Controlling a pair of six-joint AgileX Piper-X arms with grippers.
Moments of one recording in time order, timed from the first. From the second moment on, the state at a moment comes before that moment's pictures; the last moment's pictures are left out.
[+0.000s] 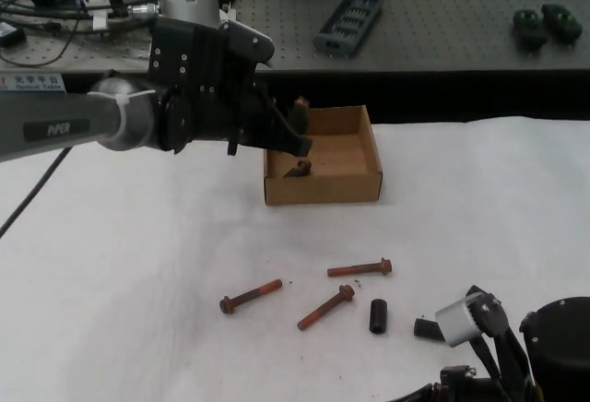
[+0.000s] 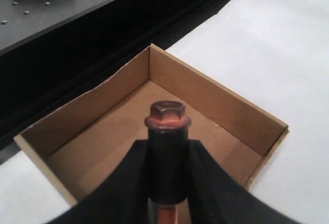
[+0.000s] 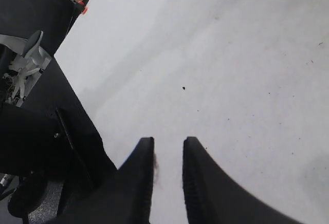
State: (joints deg) left arm -21.2 121.4 -86.2 2.7 25.0 10.7; right arm 51.9 69.0 -12.8 -20.8 -26.4 33.7
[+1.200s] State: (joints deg) left arm -23.0 123.0 -86.5 7.0 20.3 13.4; right arm 51.9 69.0 -12.8 -20.8 -26.6 33.7
